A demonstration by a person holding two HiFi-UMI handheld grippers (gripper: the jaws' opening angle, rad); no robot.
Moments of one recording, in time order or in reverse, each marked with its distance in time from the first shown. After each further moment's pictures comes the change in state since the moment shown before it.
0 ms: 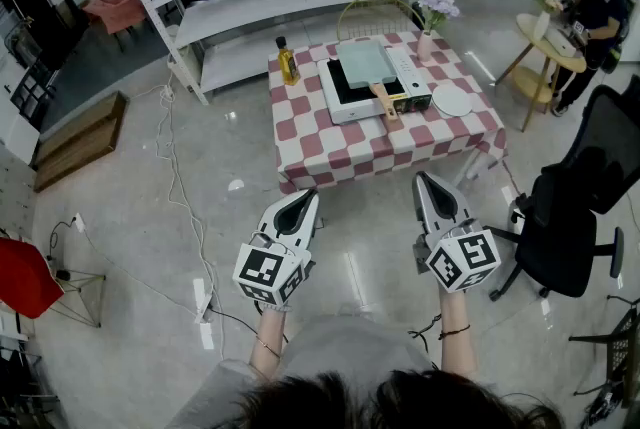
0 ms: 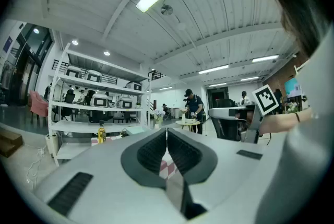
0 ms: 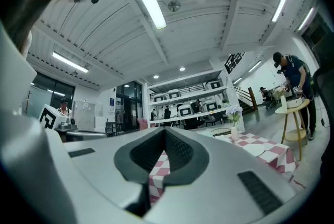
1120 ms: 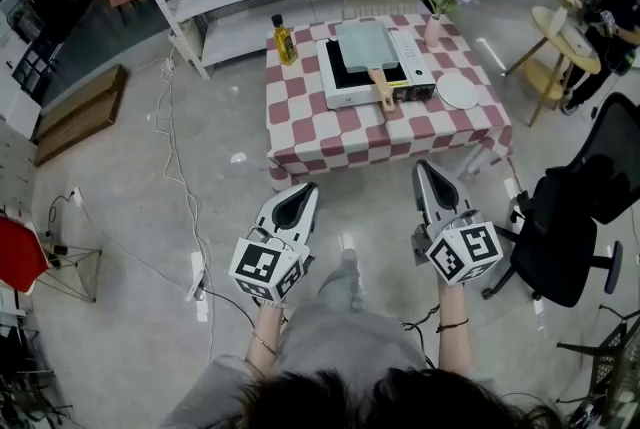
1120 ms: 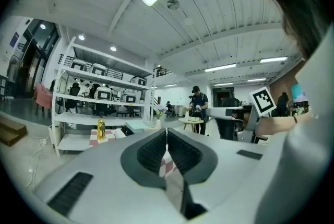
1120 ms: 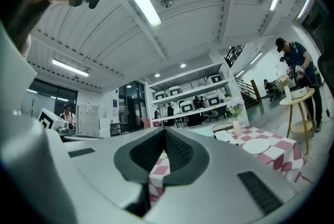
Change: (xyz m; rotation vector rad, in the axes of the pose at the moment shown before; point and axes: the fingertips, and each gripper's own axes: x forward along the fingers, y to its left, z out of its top) left arm 0.034 -0.012 -0.019 -0.060 0.036 0.046; right arm 0.018 -0.043 -0.010 0.054 0.027 0.044
